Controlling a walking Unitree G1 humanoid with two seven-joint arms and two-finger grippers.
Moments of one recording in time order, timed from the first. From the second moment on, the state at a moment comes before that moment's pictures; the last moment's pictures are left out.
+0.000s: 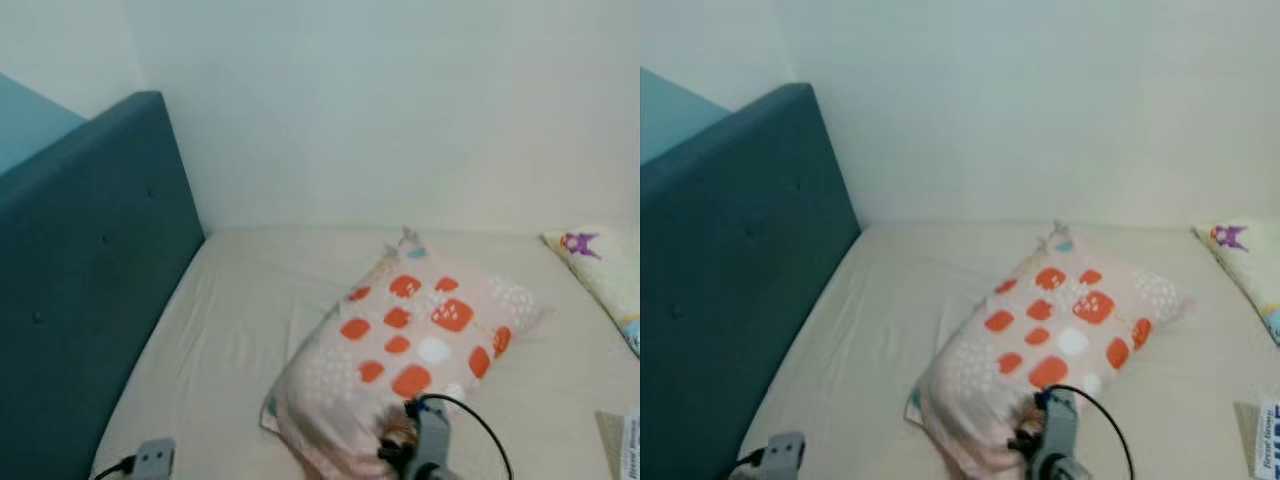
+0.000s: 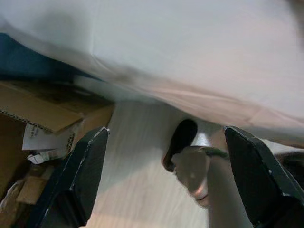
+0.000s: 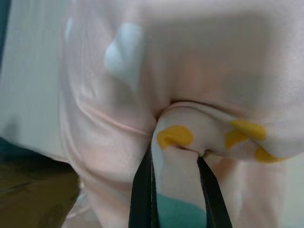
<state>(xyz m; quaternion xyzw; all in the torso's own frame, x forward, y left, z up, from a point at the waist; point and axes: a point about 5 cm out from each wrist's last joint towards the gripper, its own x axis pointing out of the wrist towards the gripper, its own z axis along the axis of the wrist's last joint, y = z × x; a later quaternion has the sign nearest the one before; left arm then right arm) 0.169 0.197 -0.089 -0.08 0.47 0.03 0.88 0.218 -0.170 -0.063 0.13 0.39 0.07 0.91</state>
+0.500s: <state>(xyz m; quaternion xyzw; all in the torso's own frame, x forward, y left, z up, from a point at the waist) 0.155 0.199 -0.094 -0.08 0.49 0.04 0.87 0.209 -0.174 -0.068 0.13 0.40 0.06 0.91</state>
